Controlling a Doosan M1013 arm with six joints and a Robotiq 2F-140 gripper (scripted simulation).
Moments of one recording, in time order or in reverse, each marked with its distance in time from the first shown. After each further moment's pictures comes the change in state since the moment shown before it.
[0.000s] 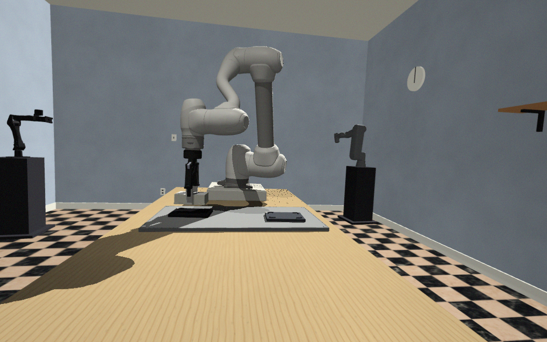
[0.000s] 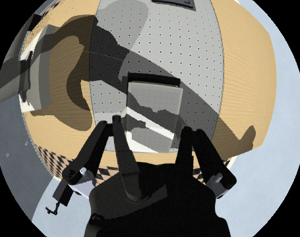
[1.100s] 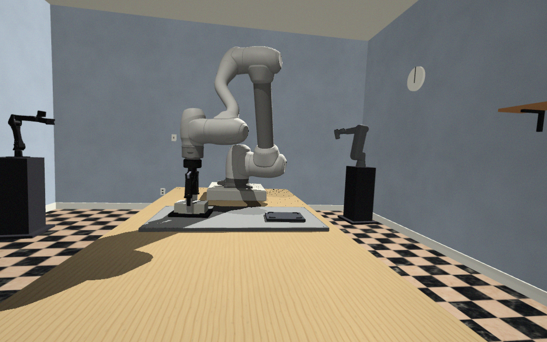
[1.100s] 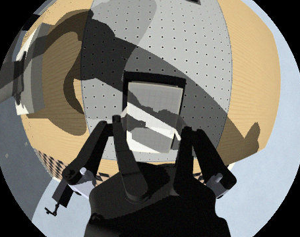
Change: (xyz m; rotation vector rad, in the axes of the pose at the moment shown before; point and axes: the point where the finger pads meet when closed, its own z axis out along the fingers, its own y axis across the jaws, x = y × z) arm 0.000 0.000 0.039 0.000 0.000 0.000
